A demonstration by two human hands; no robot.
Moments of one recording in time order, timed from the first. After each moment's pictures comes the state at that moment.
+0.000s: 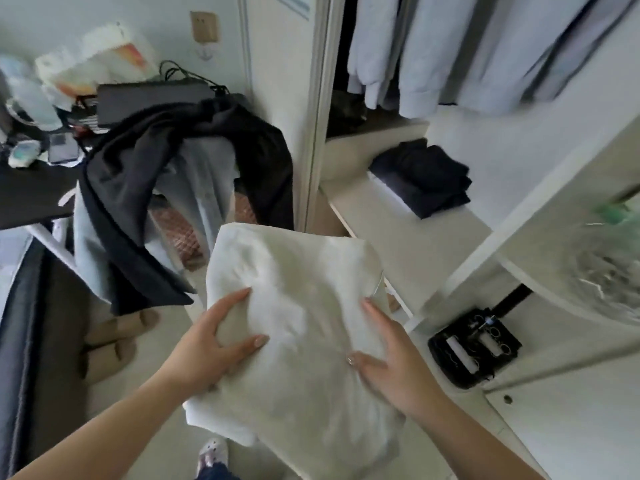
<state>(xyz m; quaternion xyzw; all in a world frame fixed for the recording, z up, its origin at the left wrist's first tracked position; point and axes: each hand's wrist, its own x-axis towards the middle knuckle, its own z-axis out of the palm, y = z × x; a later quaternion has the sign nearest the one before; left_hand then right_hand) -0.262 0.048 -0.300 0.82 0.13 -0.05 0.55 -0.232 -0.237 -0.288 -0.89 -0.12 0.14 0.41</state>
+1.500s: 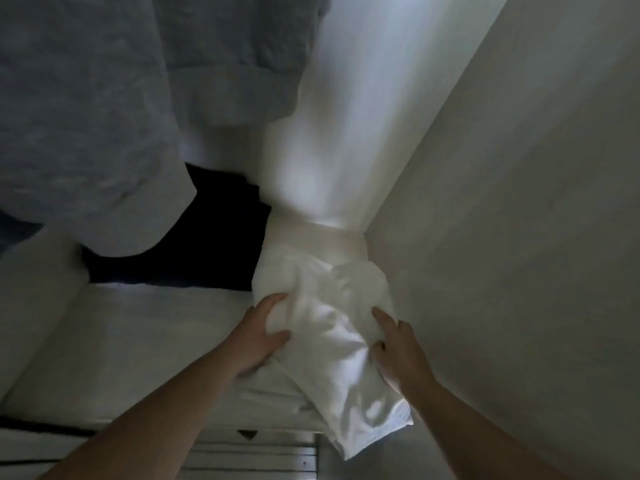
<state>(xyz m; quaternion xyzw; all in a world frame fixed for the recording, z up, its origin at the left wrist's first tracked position) 0.316 -0.279 -0.463 0.72 -0.35 -0.40 0.43 0.093 -0.406 -0.396 -0.82 0.53 0.04 0.21</state>
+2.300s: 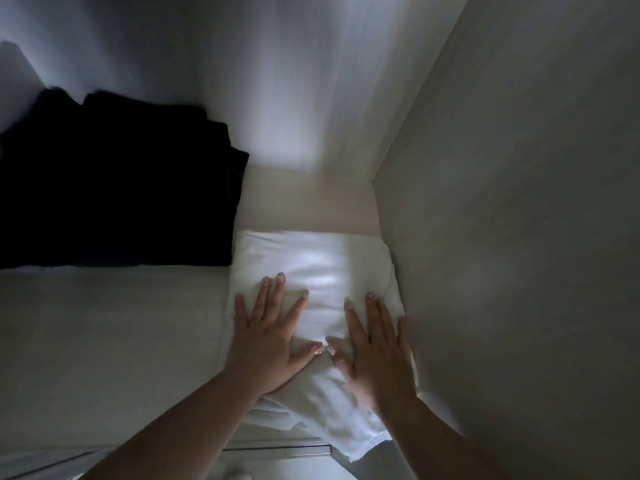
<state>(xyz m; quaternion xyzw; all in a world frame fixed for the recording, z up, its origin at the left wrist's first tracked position) 0.263 -0.318 -0.563 0.81 -0.58 -0.11 0.08 0.094 -0.401 -0.519 -0.89 0.44 0.09 0.06</state>
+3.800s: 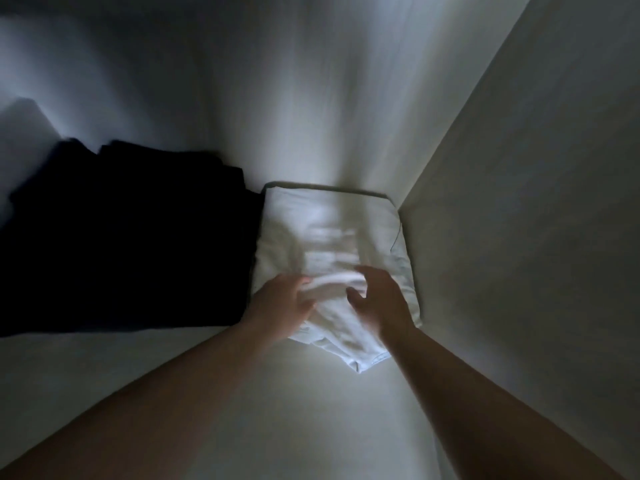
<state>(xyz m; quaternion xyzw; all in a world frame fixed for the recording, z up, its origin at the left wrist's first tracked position) 0.366 -0.436 -0.528 0.80 -0.48 -0.28 0.23 0.217 -0.537 -0.516 -0.83 0.50 -0.04 0.26</state>
